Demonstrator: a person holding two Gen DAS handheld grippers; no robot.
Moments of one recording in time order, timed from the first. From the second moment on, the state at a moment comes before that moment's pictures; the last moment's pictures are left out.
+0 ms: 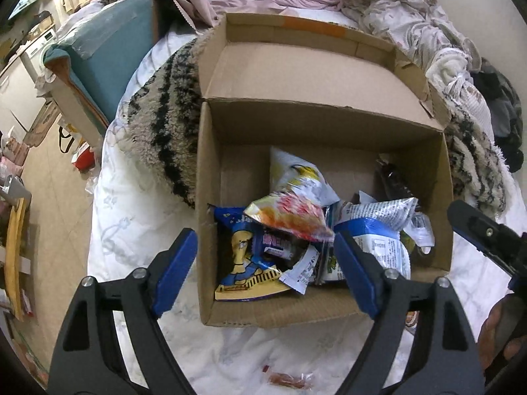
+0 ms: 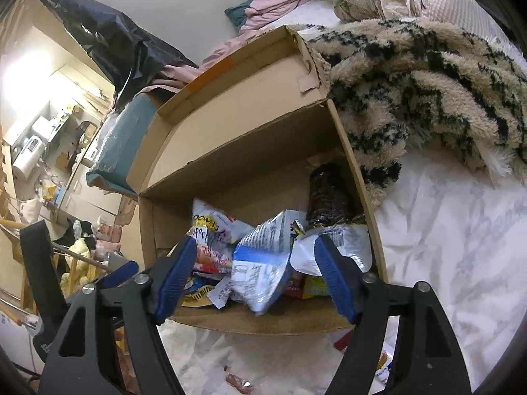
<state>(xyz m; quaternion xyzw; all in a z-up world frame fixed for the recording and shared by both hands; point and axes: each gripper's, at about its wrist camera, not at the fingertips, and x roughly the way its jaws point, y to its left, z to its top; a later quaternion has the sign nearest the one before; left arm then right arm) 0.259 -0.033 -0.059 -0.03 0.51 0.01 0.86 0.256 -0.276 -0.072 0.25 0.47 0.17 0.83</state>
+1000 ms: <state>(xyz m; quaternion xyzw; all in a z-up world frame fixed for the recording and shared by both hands) 0.143 -0.020 -0.156 -0.14 0.64 0.04 0.76 0.149 -0.341 -0.082 0.30 0.53 0.09 0.79</state>
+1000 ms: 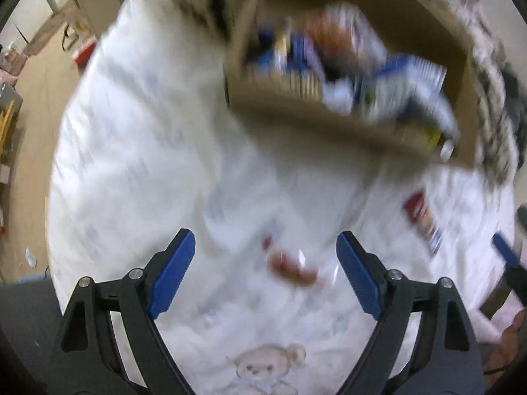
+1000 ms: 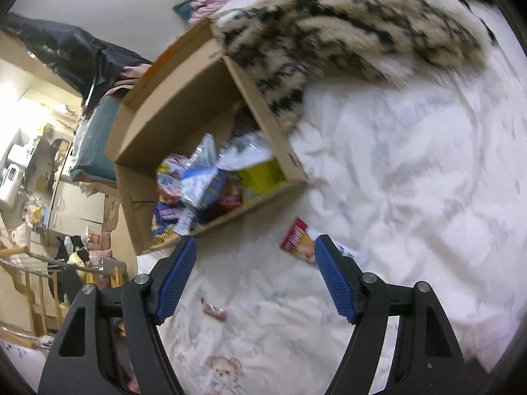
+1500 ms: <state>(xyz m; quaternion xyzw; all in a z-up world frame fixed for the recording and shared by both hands) 0.128 -0.041 -0.191 -0.19 0.67 0.08 0.72 0.147 -0.344 -0.097 0.29 0.55 0.07 0.78</state>
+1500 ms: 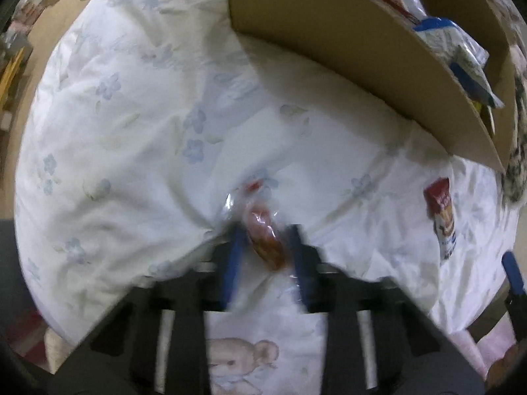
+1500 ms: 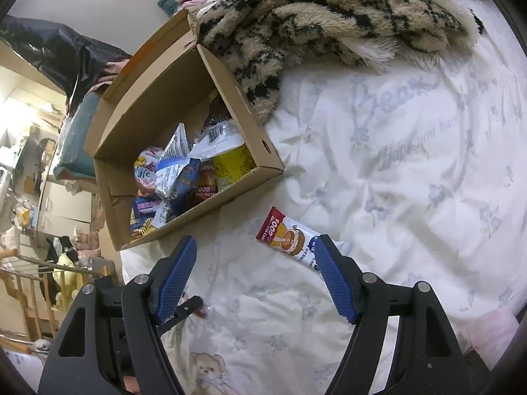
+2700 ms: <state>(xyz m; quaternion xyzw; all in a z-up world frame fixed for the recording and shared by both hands) 0.139 -0.016 -0.118 -0.09 0.64 -0.03 0.77 0.196 -0.300 -0.177 0.12 0.66 0.05 0.74</state>
